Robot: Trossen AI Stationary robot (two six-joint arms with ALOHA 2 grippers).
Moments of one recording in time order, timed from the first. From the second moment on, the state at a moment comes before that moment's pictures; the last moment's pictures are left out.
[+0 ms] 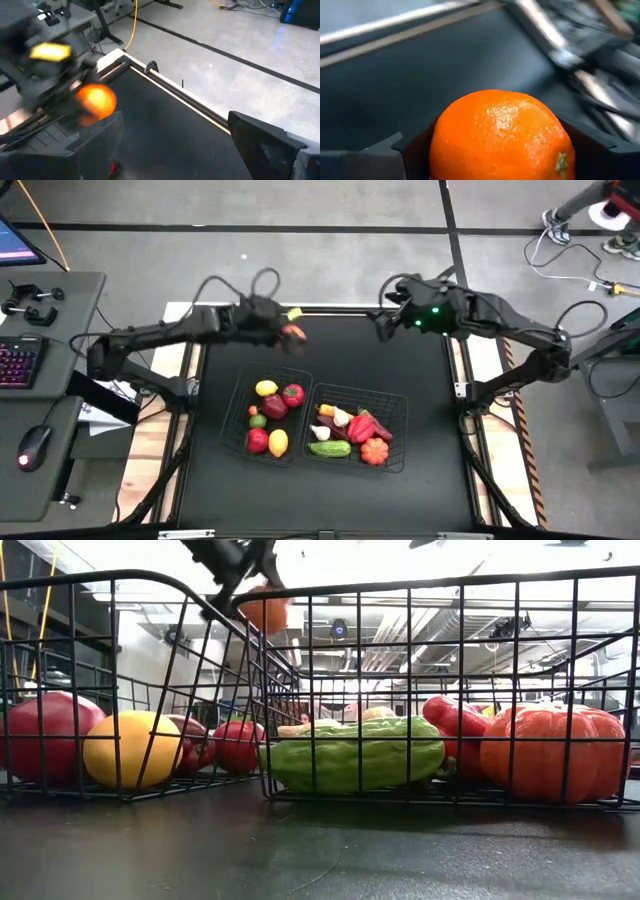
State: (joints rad) left arm 0.32 1.33 1.21 -0.56 -0.07 -0.65; right arm -0.14 1.34 1.70 -0.91 0.46 0.44
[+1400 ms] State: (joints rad) left arm -0.08 1.35 1.21 -1.03 0.10 -0.43; right arm -0.14 1.30 1.70 -1.07 0.36 0.47
